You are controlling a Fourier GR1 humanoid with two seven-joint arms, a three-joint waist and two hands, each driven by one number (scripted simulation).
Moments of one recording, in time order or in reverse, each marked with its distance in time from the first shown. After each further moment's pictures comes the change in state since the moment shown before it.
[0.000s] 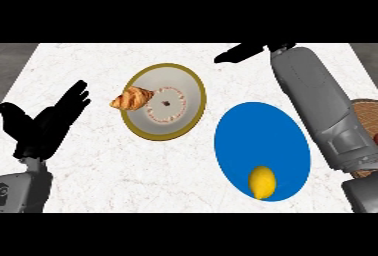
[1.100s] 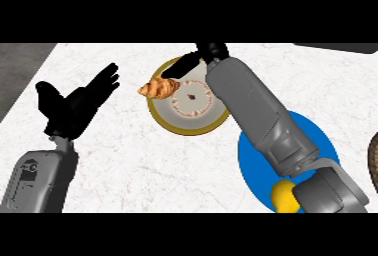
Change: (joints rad) left arm -0.152 -0.054 -0.095 0.031 -0.022 -0.004 0.023; right arm -0.129 0.233 0.110 0.097 0.070 -0.175 0.395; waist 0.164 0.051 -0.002
